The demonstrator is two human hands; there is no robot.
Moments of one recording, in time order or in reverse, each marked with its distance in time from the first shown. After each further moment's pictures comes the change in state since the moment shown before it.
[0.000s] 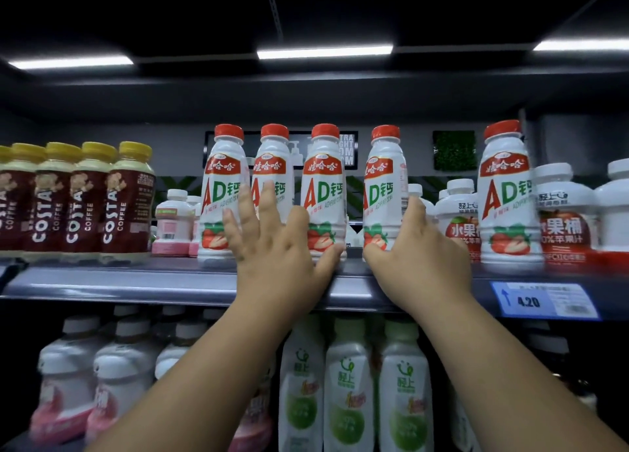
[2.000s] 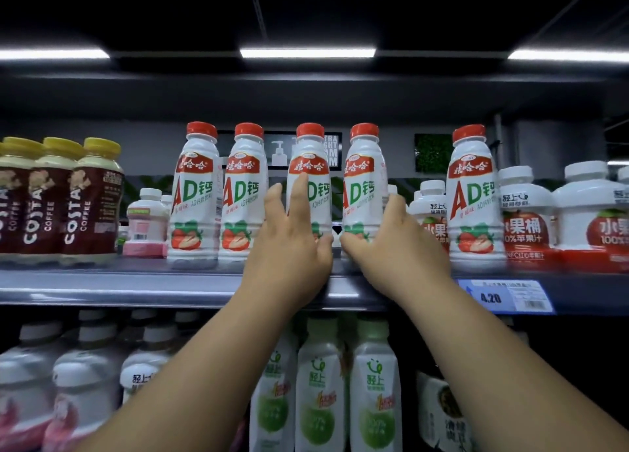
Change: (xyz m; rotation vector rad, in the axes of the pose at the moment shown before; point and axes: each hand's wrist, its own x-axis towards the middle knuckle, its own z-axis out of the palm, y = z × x) left_hand 0.008 0.036 0.004 -0.366 -0.062 0.058; right_hand 0.017 0.015 -0.005 0.148 -0.073 0.021
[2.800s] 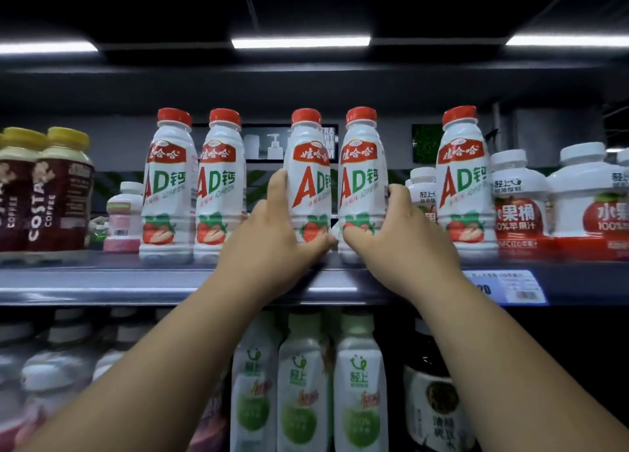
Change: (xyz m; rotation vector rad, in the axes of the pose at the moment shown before) left_hand 0.008 -0.005 0.004 0.009 -0.093 -0.050; right_hand -0.001 0.026 -0.005 0.045 -0.004 -0.021
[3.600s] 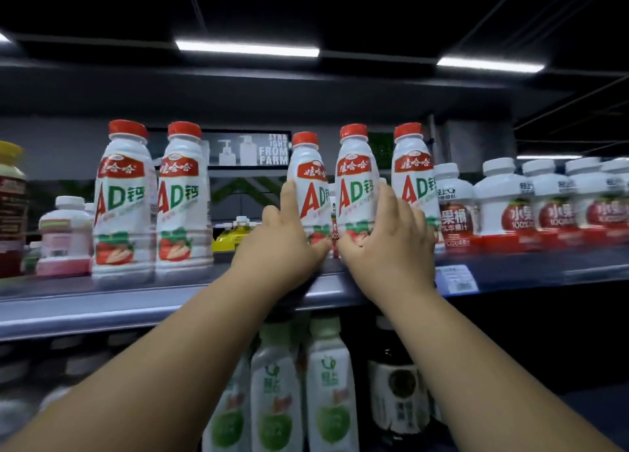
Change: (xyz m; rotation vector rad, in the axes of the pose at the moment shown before) left_hand 0.022 0.034 0.027 -0.027 -0.160 0.047; right_hand -0.014 0.017 -0.004 -0.128 0.372 -0.035
